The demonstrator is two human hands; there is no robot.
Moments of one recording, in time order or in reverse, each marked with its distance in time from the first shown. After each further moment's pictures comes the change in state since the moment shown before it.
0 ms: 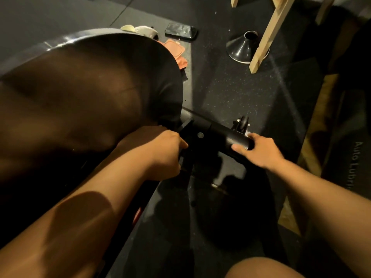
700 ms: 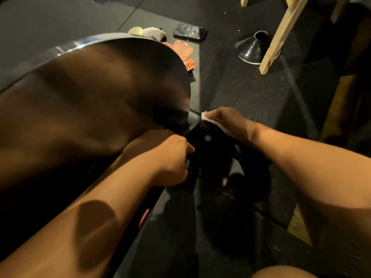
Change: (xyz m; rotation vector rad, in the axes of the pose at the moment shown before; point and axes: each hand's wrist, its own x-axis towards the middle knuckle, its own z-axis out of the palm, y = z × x) left_hand 0.007 -0.007 0.008 -0.052 0.032 -0.012; right_hand 0.068 -0.116 -0.003 0.784 -0.324 -0.197
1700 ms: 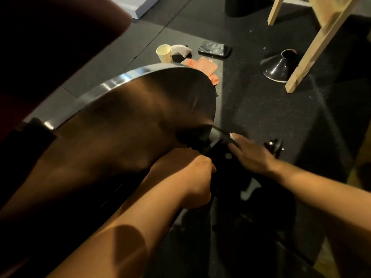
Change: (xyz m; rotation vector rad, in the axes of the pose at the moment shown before) left_hand -0.007 0.009 -0.009 -0.005 -0.010 -0.042; right_hand -0.002 0.046 -0.003 -0.868 0.042 -0.268
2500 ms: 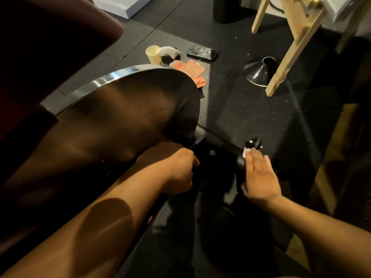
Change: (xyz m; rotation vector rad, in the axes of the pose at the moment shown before) left_hand 0.001 0.001 -0.001 -0.081 -0.097 -0.020; right_hand -0.105 0.043 0.032 -0.501 0.259 0.067
